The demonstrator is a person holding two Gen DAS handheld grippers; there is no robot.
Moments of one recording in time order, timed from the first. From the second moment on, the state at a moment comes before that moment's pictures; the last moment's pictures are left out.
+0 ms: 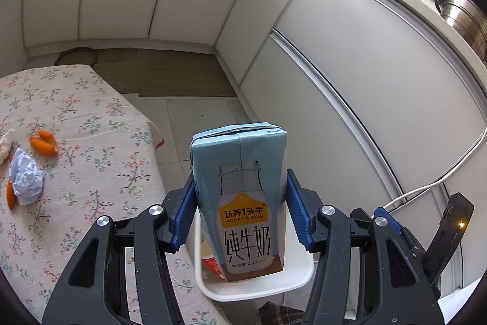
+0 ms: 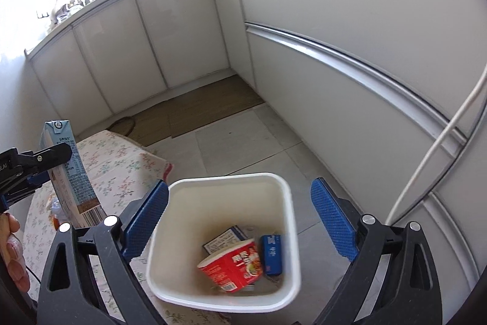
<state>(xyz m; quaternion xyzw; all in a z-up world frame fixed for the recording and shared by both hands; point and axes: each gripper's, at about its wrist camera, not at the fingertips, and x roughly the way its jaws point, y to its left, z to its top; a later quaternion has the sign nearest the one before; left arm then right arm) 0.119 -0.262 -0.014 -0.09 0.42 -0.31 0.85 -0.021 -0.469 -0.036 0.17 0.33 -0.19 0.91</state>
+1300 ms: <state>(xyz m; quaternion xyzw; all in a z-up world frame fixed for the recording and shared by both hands) 0.125 -0.380 -0.050 -0.01 0.48 -0.34 0.81 -0.051 -0.532 -0.045 0.20 0.35 -0.28 0.87</state>
